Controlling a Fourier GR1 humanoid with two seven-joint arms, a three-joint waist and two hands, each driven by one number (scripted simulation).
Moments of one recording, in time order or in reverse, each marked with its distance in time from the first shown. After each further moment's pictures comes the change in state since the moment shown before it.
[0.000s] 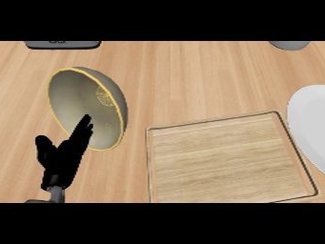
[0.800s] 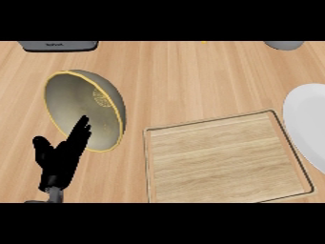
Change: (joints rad) left arm 0.007 -0.005 0.022 0.008 -0.009 -0.009 -0.003; right arm 0.273 0.241 0.195 -0.516 -0.536 -0.174 -0.335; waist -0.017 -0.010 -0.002
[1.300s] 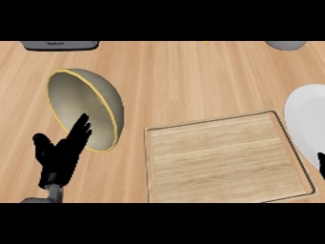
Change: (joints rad) left arm -0.018 -0.004 0.016 0.012 -0.010 -0.016 0.005; right arm 0.369 0.089 0.385 -0.299 -0.045 -0.026 0.077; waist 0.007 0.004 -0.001
